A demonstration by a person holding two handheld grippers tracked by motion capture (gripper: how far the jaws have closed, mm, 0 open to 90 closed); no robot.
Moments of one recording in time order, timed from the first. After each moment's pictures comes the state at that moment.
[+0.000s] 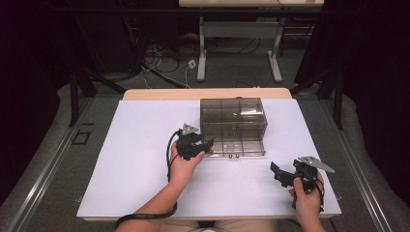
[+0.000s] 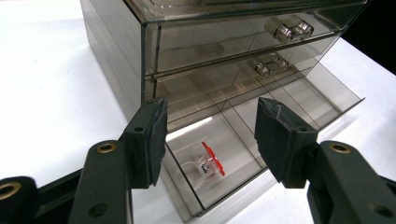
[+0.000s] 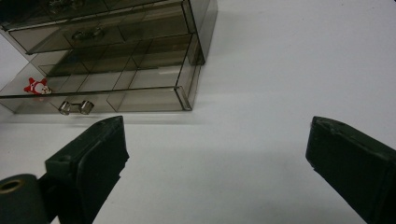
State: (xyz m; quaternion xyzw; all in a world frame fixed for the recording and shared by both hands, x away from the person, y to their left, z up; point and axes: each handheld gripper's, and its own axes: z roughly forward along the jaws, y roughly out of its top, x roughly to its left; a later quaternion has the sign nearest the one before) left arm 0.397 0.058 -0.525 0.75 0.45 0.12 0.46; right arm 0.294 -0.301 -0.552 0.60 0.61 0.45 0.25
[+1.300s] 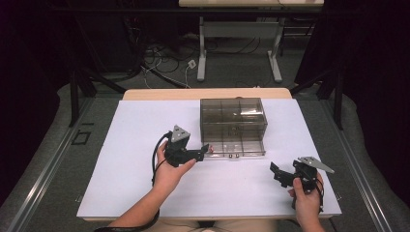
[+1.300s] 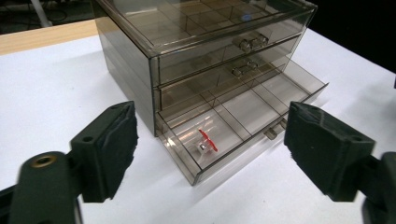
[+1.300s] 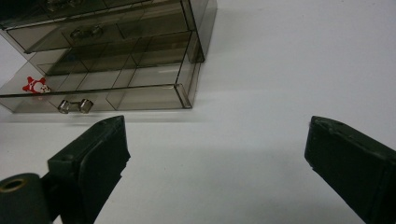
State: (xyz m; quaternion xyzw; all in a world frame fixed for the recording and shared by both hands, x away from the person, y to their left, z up) left arm 0.358 0.085 -0.488 0.77 0.41 0.16 0.47; right arm 0.292 -0.300 -0.551 0.61 0.62 0.44 0.24
